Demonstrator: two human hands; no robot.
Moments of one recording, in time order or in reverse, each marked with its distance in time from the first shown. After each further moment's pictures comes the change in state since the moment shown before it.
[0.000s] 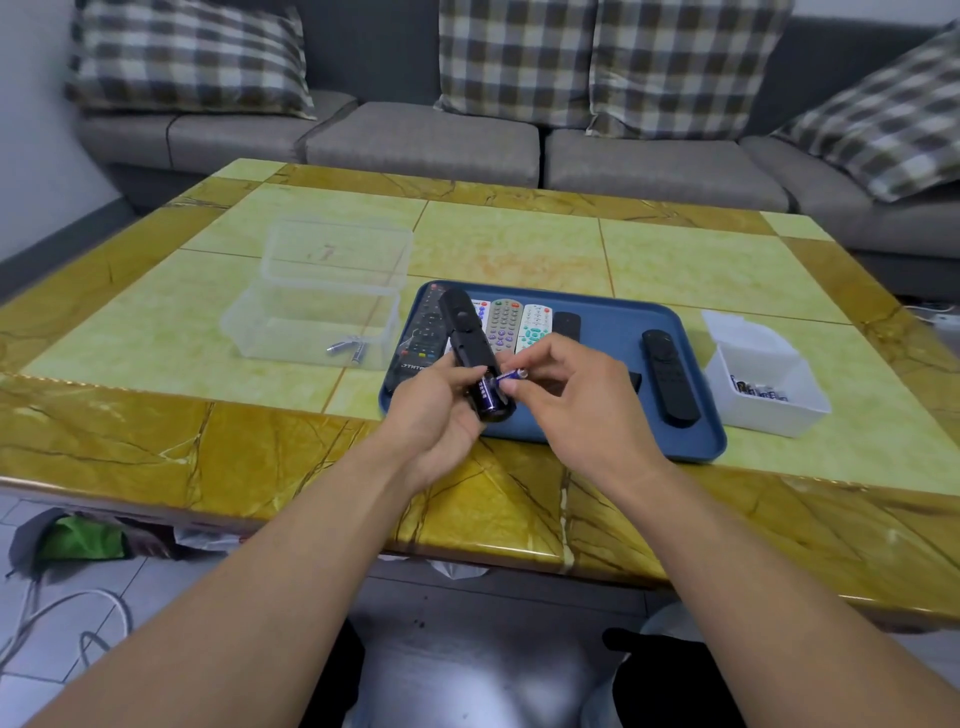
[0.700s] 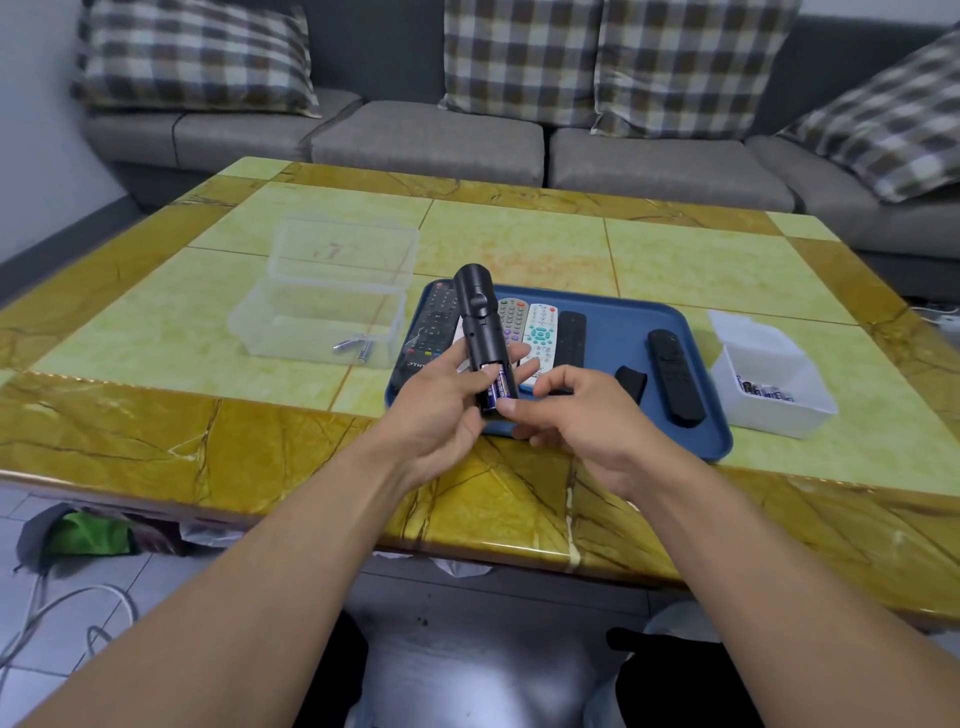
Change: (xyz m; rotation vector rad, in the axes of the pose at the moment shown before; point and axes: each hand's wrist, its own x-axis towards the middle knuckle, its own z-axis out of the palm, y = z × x) left_hand -0.006 0.005 -0.004 0.126 -0.106 0.037; right_hand 0.003 0.001 0.001 0.457 -0.148 0.501
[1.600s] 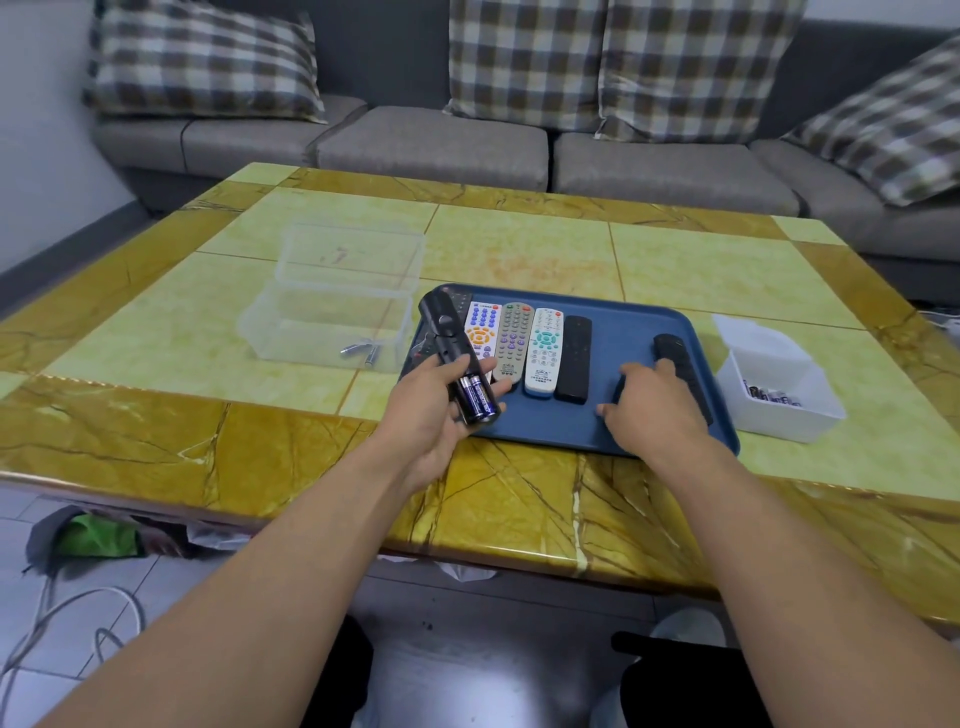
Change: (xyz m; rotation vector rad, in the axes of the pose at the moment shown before) left_hand 0.004 0.002 -0.012 0.109 0.278 0.012; right_hand 0.046 0.019 -0.053 -1.179 0.364 0.022
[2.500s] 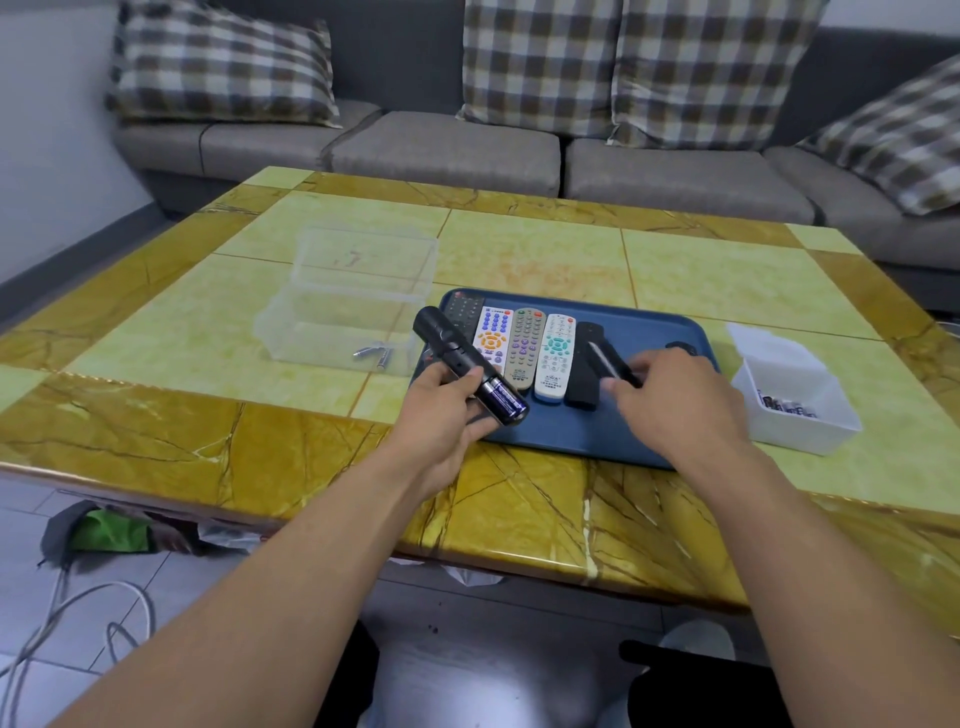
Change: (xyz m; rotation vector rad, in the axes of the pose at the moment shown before) left_hand 0.002 -0.004 -0.003 0.037 0.035 0.033; right_hand -0.024 -0.014 -0.034 0.047 0.148 -0.049
